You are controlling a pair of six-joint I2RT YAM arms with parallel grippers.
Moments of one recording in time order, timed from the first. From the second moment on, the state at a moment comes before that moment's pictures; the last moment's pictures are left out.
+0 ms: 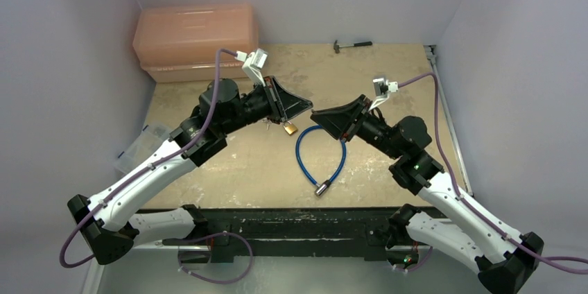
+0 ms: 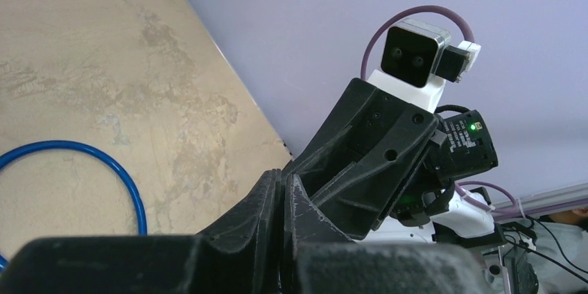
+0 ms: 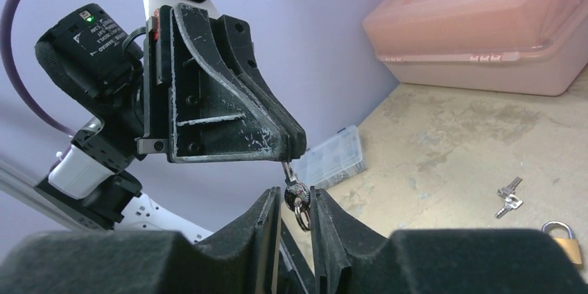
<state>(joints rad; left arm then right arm) -0.80 1.12 1.20 -0.12 0.20 -0.83 0.67 0.81 0.75 0.28 -0.31 0.76</state>
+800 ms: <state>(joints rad) -0.80 1.10 1.18 -0.11 0.19 -0.81 0.67 0.80 0.73 0.33 -0.31 0.77</state>
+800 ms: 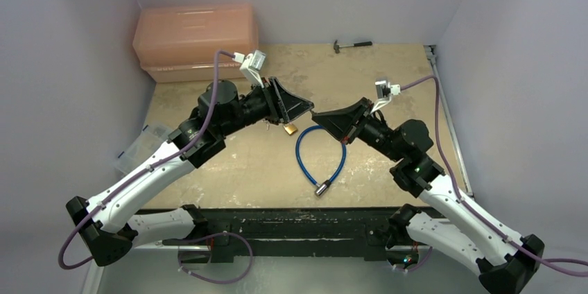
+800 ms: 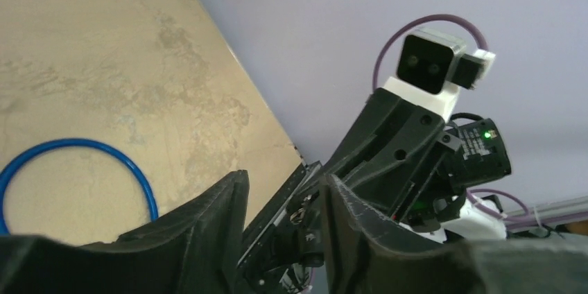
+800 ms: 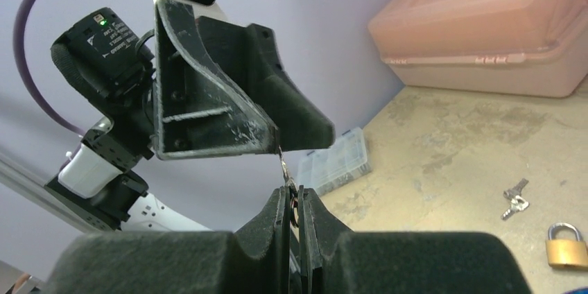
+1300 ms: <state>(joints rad) -0.74 1.24 1.18 -0.36 -0.07 -0.72 0.68 0.67 0.69 0.05 -0.12 0.75</state>
